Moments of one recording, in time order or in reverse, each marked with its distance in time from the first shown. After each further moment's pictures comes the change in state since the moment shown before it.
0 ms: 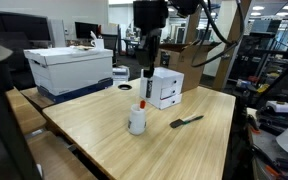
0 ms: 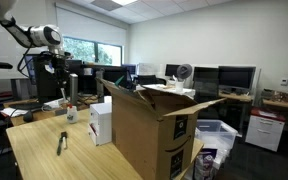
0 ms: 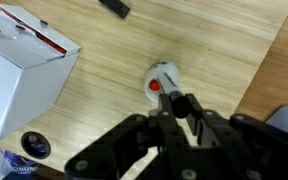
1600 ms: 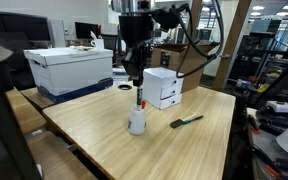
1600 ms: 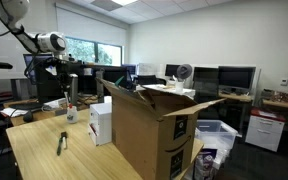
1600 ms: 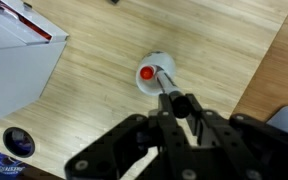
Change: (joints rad) arm 0.016 0.122 -0.013 0.095 -0.023 0.007 -0.016
